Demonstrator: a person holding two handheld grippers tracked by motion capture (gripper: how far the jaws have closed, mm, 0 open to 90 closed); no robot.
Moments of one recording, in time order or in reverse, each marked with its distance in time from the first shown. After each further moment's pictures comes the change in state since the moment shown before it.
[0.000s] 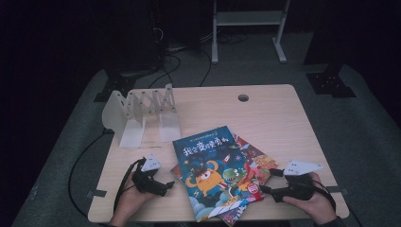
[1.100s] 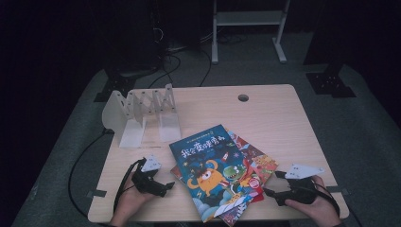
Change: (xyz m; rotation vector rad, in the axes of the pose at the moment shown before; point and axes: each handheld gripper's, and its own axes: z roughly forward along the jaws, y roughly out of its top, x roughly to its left) left arm -0.001 0.002 -0.003 0.025 -0.018 0.005; right arm -0.004 -0.012 -0.002 0.053 -0.069 -0.010
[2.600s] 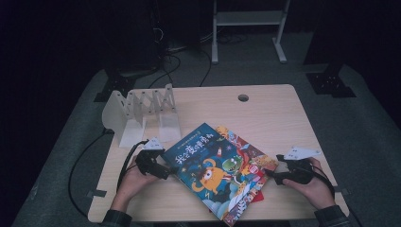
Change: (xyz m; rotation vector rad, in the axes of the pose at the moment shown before) left arm 0.024 0.049 0.001 -0.051 -0.130 -0.030; right arm -0.042 0.021 0.019 -0.010 -0.090 0.005
